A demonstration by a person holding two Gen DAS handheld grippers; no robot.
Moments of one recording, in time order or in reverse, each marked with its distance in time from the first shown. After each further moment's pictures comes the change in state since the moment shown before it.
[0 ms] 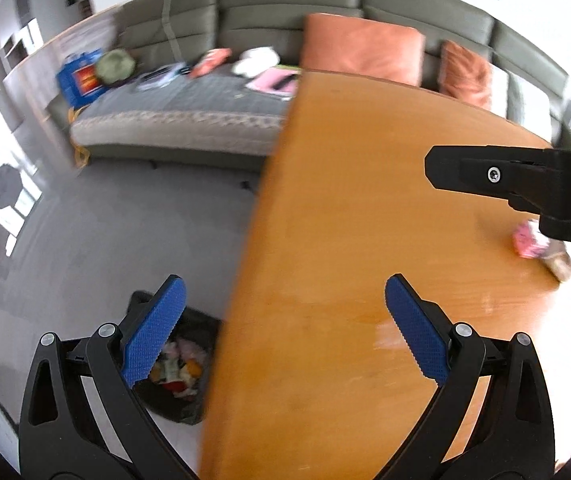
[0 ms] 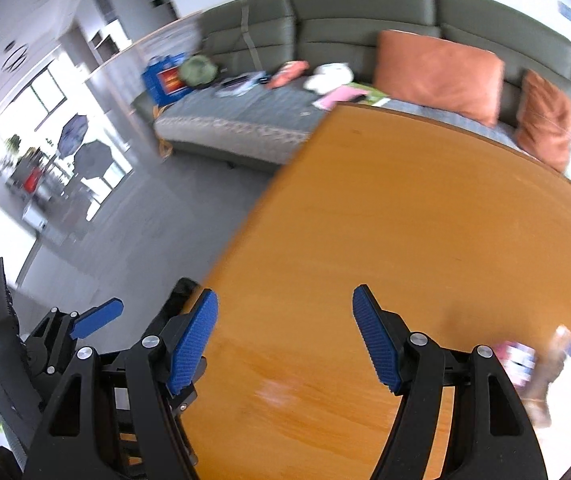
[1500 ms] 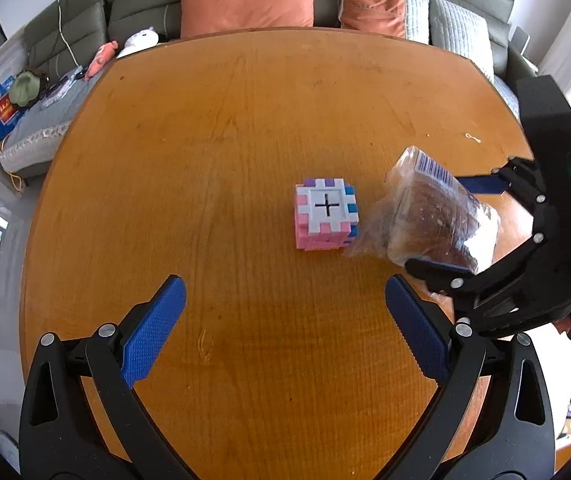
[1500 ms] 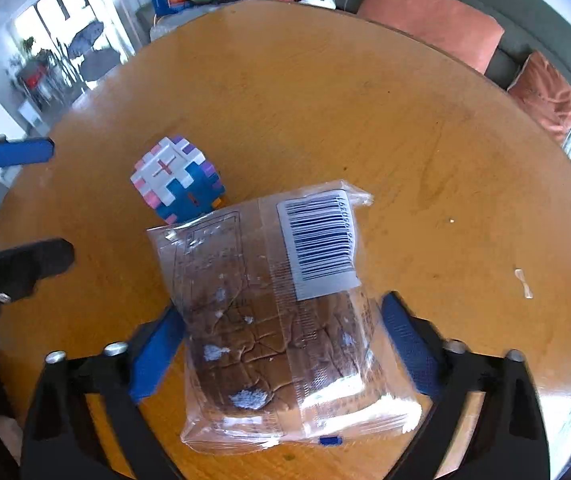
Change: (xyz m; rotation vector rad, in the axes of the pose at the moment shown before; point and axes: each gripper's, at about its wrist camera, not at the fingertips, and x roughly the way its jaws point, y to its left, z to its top) left arm 0.051 -0.251 0.018 0.156 0.164 -0.114; right arm 0.001 -0.270 -0.104 -0.222 0.185 0.003
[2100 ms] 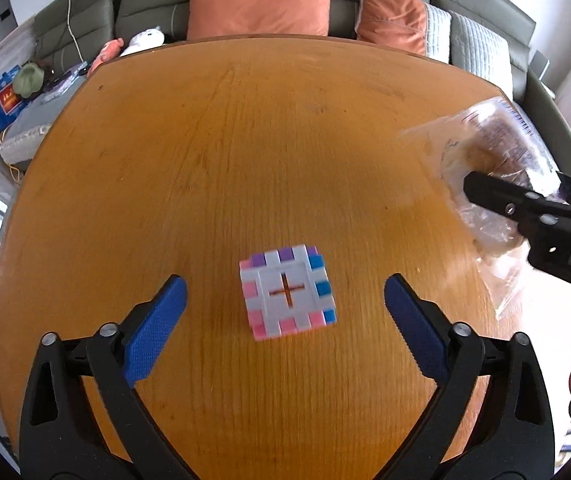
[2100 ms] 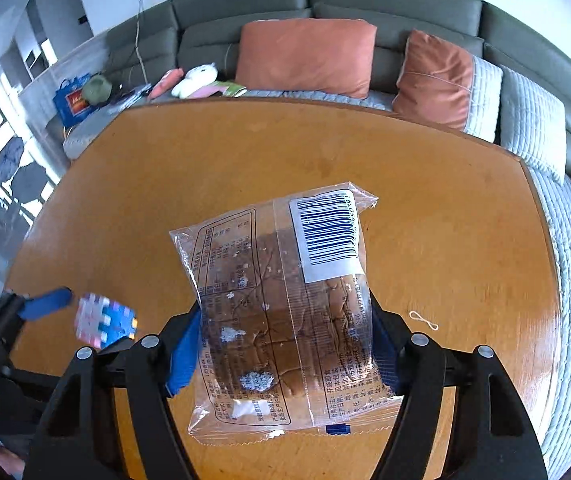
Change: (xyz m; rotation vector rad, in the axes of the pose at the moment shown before) left arm 0.056 -0.014 0.050 -0.080 -0.041 0.008; right arm -0.037 -0.067 0.034 0.327 -0.188 -0.209
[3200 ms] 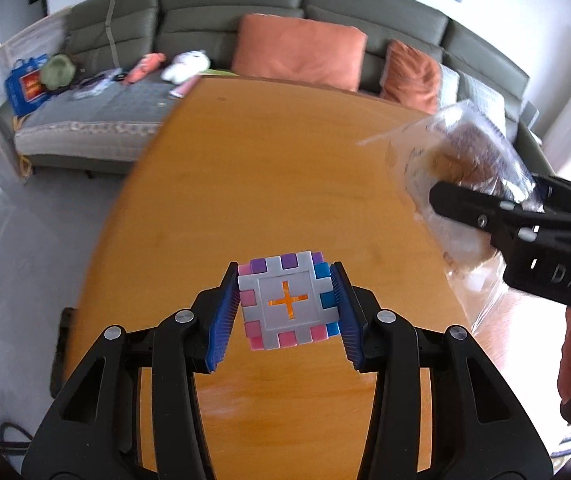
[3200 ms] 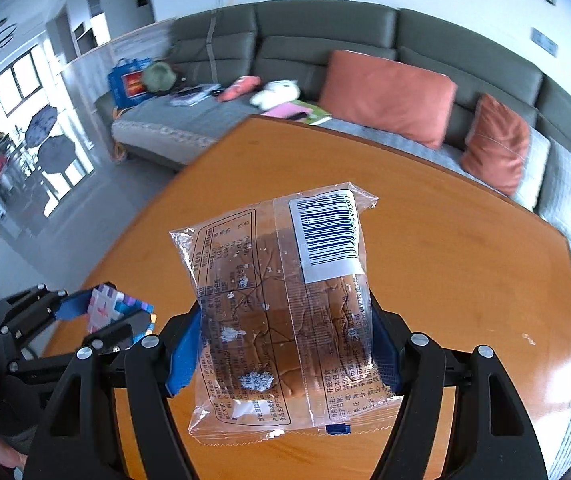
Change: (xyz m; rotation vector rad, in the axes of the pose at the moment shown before) left arm -0.096 0.181 -0.051 -0.085 -0.156 -0.052; right arm -0.034 0.254 0.020 -0.195 -0.055 0.070
